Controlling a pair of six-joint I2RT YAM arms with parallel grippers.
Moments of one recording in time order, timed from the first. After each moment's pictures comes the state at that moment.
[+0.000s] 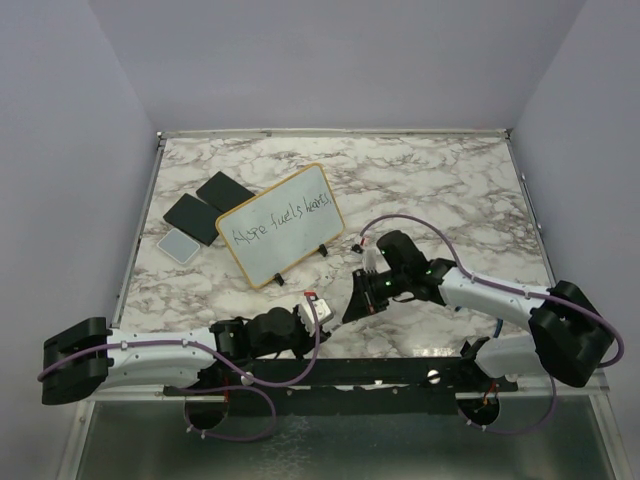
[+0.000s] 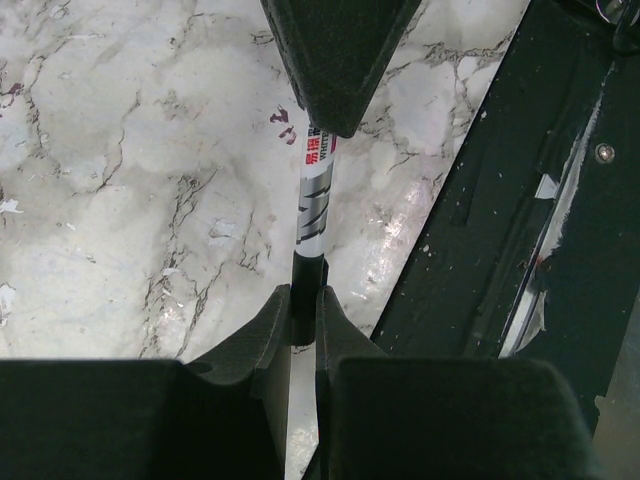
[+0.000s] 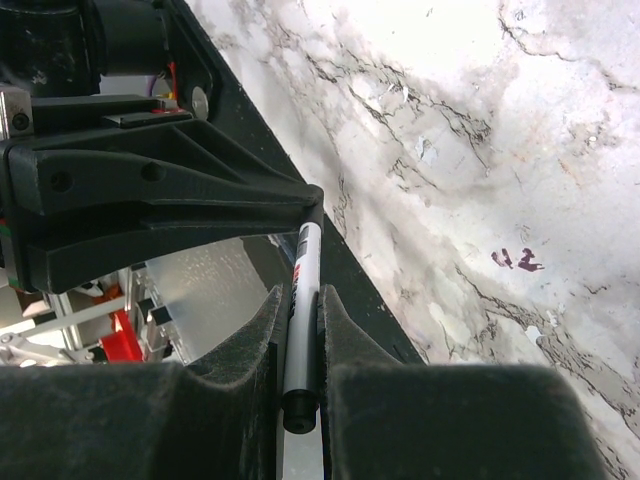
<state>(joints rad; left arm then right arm) -1.28 0.90 0.22 0.21 -0.10 -0.21 0.77 1.33 0.65 -0.17 -0.71 0.57</state>
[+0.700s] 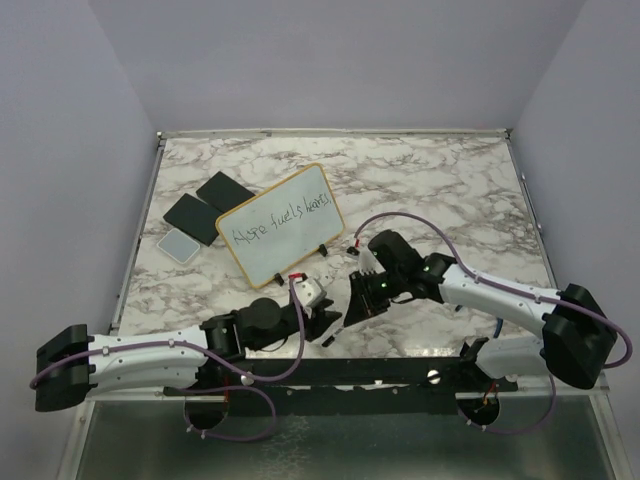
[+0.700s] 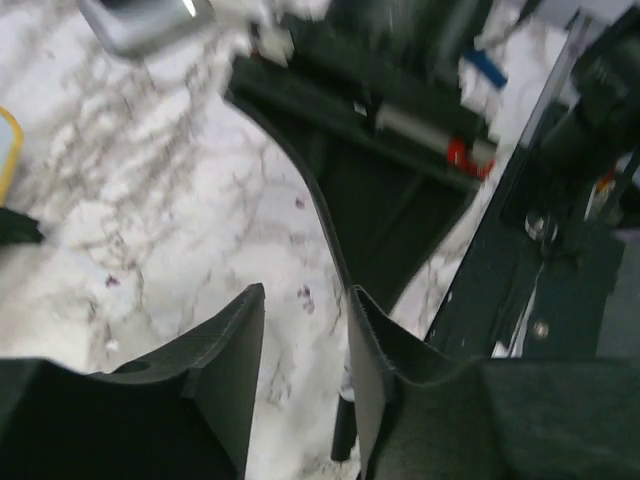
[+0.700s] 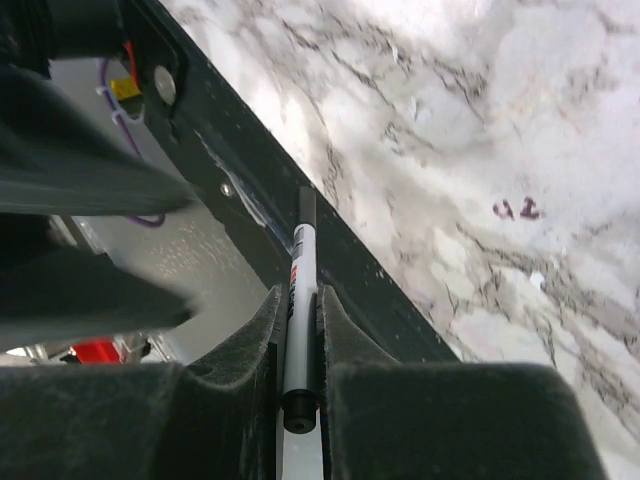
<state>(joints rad) -1.27 0.83 0.27 0.31 -0.19 -0.20 0.83 1.31 0.77 -0.37 -0.57 0.55</state>
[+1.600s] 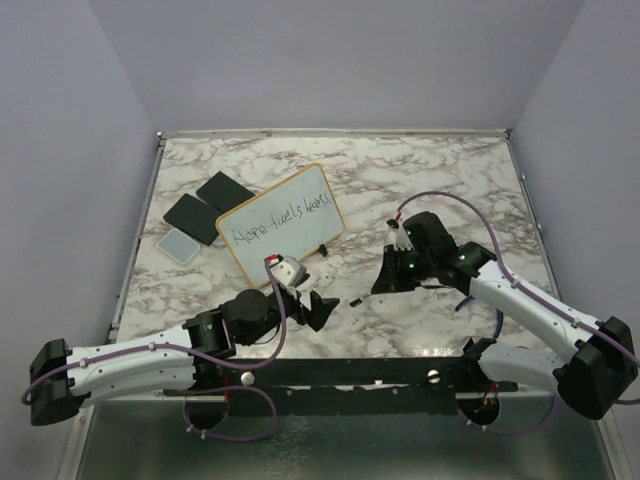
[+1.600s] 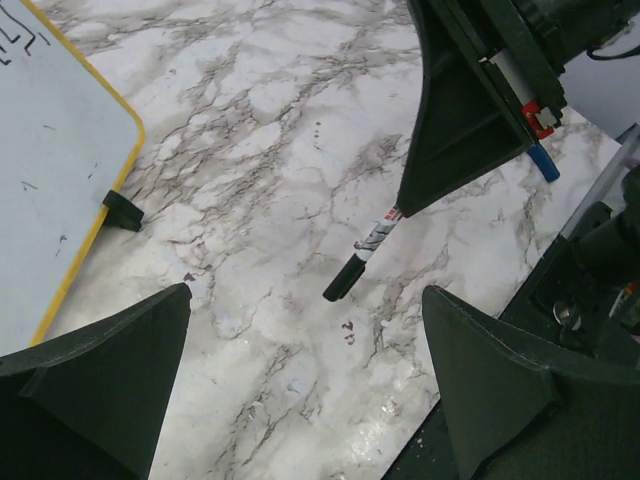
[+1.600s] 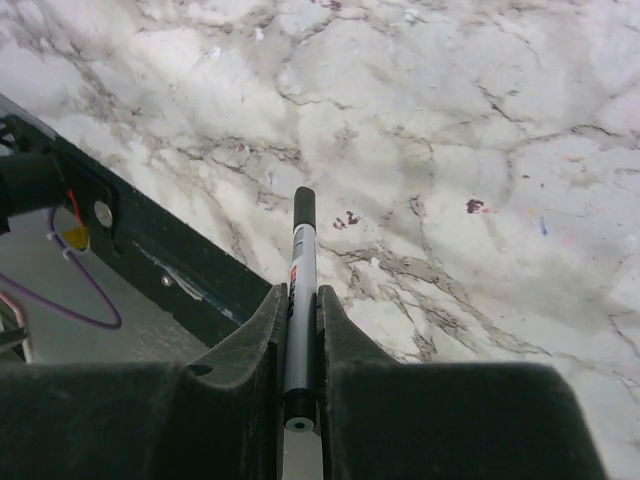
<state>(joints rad) -1.23 0.66 0.35 0.17 -0.35 -0.29 0.68 1.16 0.86 -0.64 -0.30 0.51</state>
